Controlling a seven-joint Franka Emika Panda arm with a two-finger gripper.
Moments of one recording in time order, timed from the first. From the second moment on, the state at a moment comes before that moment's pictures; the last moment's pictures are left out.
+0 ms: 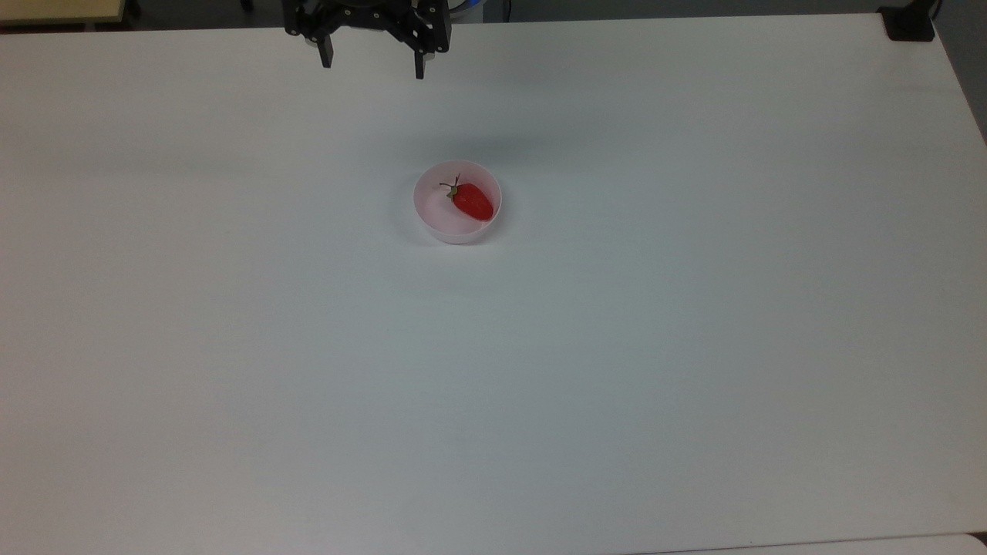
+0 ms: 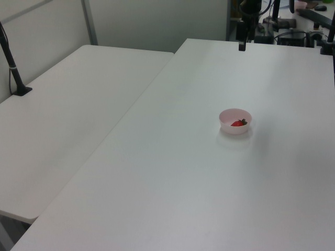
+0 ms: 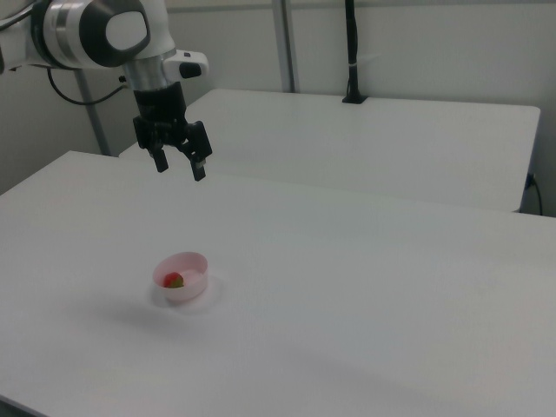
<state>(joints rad) -0.07 0.05 0.08 -1.62 -0.06 1.66 0.09</state>
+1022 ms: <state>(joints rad) -0.03 0.10 0.09 -1.66 -0.06 1.65 -0.02</state>
